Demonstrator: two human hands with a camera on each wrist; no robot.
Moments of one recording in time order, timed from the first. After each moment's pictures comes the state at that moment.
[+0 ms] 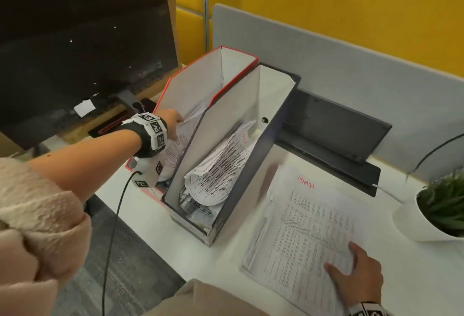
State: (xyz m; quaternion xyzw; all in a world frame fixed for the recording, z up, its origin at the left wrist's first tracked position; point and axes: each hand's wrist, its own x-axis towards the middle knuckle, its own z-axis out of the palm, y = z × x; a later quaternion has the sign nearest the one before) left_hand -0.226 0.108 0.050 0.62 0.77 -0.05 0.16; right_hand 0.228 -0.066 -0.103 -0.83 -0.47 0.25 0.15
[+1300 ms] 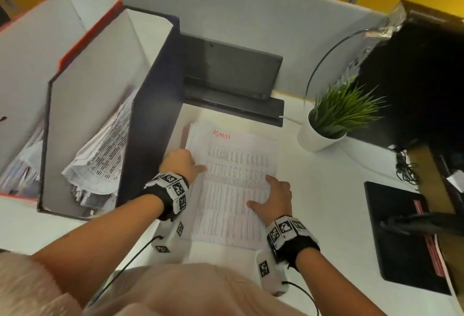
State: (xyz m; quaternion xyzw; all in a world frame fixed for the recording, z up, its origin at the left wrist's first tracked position) left_hand 0.010 0.036 -0.059 0.66 0.69 0.02 0.29; right_hand 0.222 -0.074 -0.101 -0.83 -0.45 0.29 0.16
